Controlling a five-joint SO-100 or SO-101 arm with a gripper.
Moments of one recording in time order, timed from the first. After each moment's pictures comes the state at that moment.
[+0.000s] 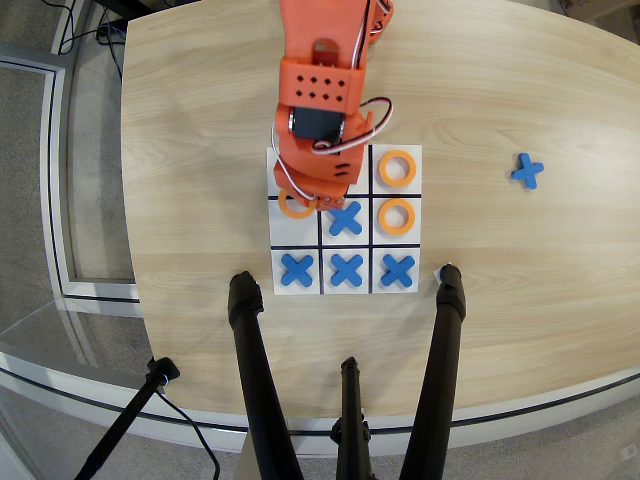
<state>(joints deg) 9.0 102.2 135.6 26.8 -81.6</state>
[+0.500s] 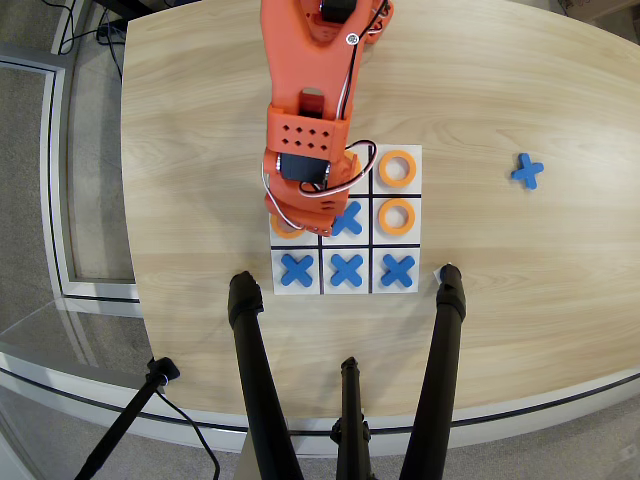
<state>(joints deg) 10.8 88.0 122.7 26.7 -81.6</state>
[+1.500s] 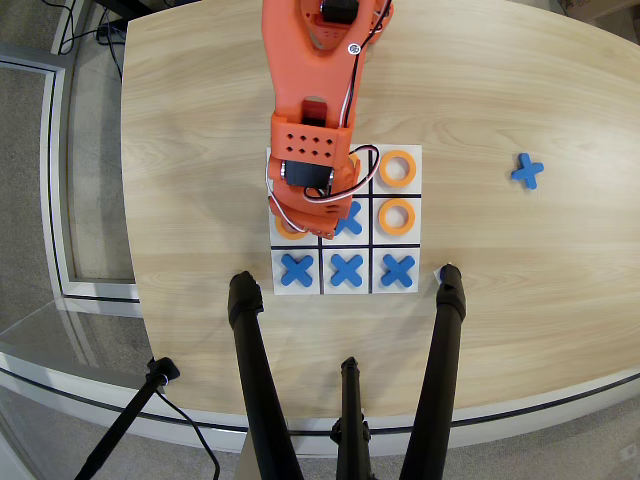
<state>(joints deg) 9.8 85.8 121.3 26.3 -79.6</state>
